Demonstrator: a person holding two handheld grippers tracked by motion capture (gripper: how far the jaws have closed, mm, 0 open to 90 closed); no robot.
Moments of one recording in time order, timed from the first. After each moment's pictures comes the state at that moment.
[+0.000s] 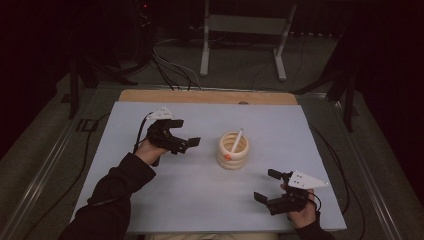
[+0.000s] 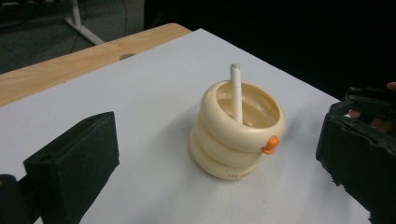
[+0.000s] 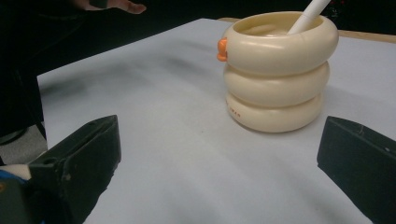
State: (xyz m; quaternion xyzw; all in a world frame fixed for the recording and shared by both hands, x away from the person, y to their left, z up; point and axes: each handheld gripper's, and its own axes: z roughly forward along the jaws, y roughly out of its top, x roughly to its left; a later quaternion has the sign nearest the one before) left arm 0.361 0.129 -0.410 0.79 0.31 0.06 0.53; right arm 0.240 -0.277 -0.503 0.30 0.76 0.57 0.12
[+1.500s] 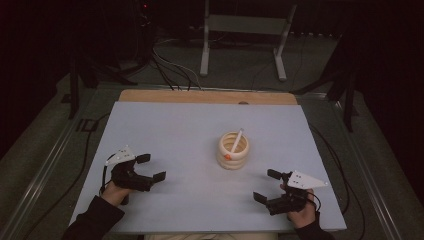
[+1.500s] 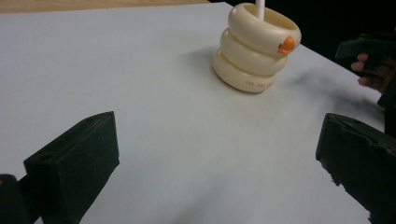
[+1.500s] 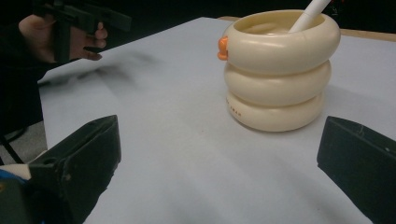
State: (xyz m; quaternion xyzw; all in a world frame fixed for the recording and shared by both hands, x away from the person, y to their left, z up) left arm 0.283 0.216 -0.487 0.76 0.36 0.07 0.53; right arm 0.240 -0.276 -0.504 0.31 0.76 0.56 0.12
